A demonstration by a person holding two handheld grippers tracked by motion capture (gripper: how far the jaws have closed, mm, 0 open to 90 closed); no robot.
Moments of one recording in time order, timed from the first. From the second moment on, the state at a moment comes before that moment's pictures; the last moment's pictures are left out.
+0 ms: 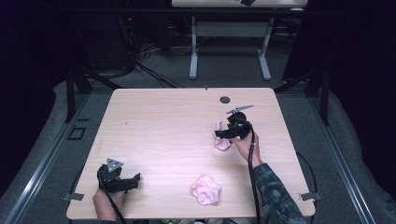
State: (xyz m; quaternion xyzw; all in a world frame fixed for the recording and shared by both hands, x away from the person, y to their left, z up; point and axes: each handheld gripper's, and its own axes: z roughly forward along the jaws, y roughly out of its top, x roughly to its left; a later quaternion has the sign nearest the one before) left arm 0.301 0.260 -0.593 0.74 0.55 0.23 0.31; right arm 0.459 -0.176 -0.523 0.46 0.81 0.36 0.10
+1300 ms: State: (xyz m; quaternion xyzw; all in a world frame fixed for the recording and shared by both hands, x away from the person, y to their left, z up) left arm 0.301 0.260 -0.593 0.74 0.55 0.23 0.31; right arm 0.415 -0.078 -0.544 0.33 0.89 0.30 0.05
